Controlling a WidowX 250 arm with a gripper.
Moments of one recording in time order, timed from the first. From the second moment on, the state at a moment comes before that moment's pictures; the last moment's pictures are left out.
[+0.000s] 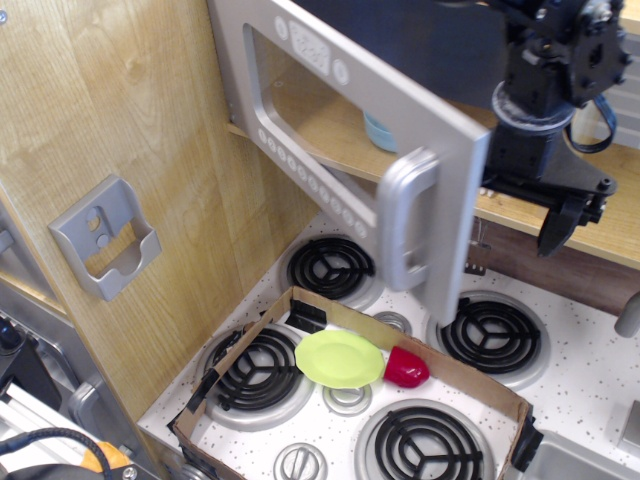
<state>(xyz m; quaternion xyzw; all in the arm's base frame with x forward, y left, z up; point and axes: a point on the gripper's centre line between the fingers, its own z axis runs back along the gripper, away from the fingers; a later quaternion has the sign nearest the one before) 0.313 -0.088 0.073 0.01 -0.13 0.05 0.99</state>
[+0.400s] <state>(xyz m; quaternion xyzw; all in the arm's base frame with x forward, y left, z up) 0.259 -0.059 0.063 0.05 -0.11 0.11 0.99</state>
